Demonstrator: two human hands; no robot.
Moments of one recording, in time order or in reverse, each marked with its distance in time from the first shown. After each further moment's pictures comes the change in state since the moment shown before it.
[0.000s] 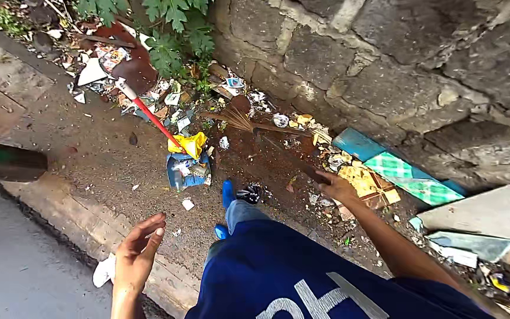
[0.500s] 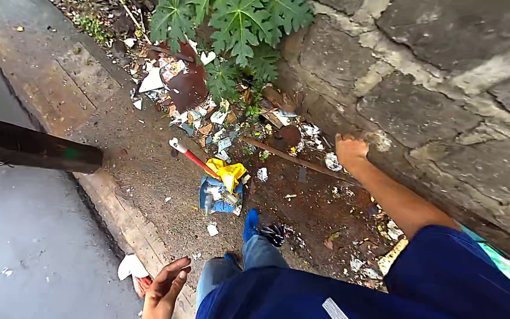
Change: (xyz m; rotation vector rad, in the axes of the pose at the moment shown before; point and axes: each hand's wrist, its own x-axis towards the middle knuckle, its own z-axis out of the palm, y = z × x) left_hand 0.157 -0.010 -0.001 -0.122 0.177 -0.417; right_hand 0.345 -0.314 -0.086 -0.620 0.240 -0.213
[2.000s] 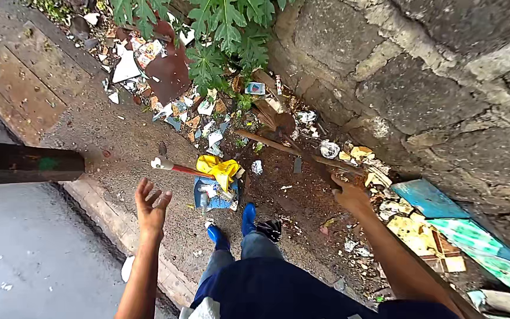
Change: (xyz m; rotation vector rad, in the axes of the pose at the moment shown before) left_hand 0.237 0.078 0.044 0.126 0.225 0.063; right_hand -0.072 0.026 0.053 0.398 -0.365 0.176
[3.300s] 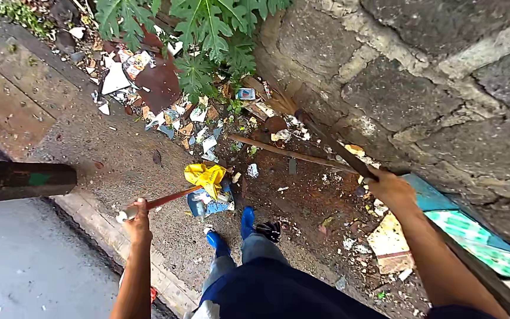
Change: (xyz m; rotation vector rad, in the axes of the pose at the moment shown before) left_hand 0.067 -0.080 -0.024 -0.127 0.253 0.052; right_hand -0.035 0.015 -0.079 0.058 0.212 0.094
